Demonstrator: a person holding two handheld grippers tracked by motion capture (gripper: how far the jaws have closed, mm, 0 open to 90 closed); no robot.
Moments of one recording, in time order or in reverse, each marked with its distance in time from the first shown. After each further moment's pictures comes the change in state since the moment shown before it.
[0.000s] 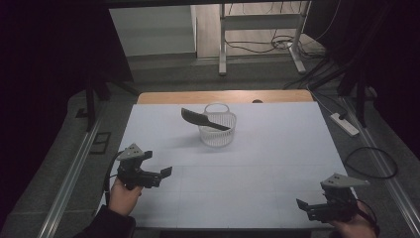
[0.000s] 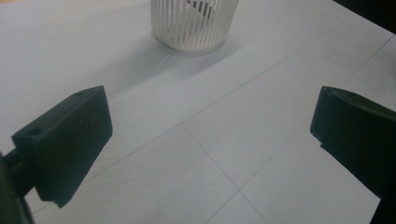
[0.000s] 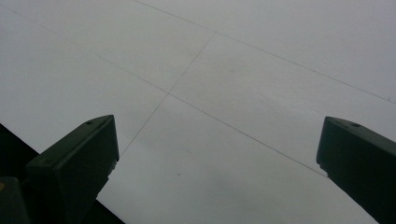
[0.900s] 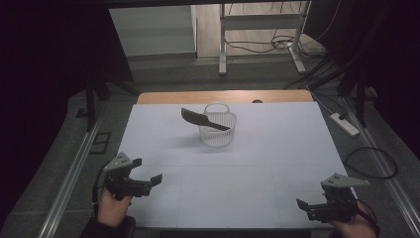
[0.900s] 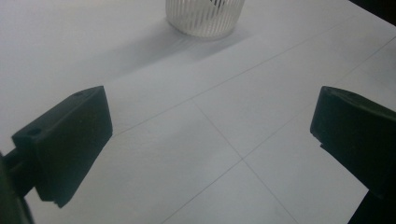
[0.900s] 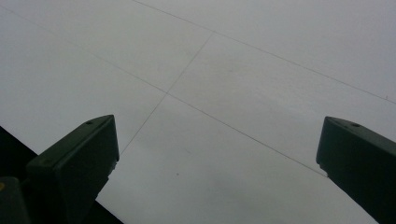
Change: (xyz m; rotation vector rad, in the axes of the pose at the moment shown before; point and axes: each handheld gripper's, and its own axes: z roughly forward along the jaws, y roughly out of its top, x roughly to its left) left arm -0.001 -0.022 -0.026 0.001 0.040 -0.025; right arm 0.000 0.000 0.000 0.001 -0.007 0.002
